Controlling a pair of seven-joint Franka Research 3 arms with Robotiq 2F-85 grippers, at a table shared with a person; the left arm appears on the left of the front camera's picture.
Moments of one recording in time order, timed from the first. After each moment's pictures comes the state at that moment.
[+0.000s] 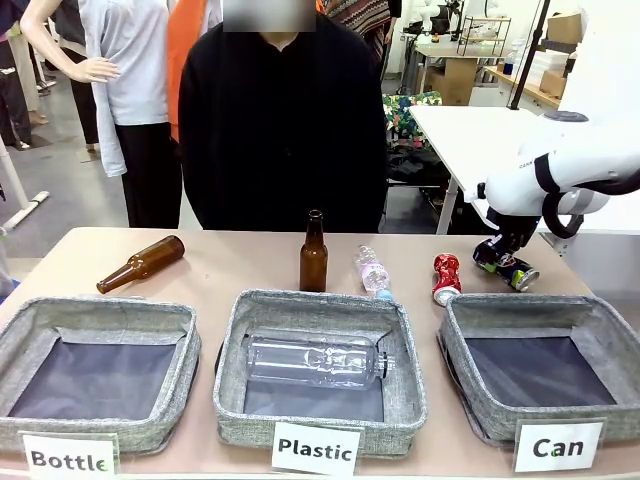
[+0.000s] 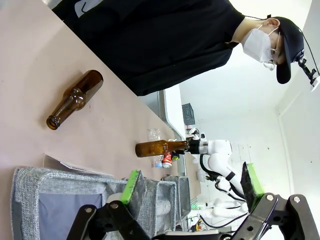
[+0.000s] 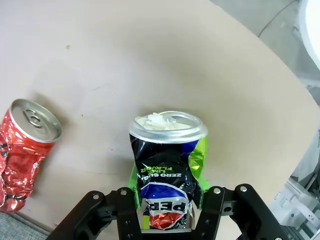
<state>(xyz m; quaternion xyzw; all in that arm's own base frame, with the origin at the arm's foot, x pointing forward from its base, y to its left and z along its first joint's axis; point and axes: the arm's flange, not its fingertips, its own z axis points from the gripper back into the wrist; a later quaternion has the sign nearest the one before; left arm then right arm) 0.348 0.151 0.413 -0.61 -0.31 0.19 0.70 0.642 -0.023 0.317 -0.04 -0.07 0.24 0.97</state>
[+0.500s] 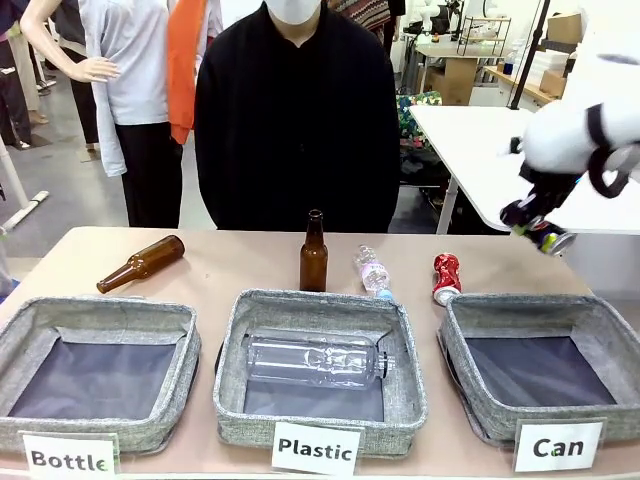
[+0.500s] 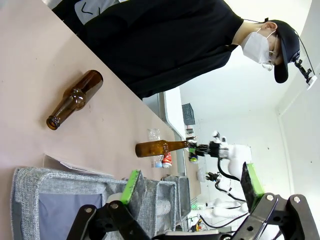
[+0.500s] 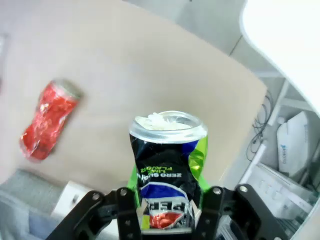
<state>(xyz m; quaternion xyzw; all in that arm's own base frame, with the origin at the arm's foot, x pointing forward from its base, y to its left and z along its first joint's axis) 0.348 0.151 0.413 -0.61 -0.31 0.19 0.70 0.591 -0.041 0.445 -0.04 -0.12 0.23 0.97</state>
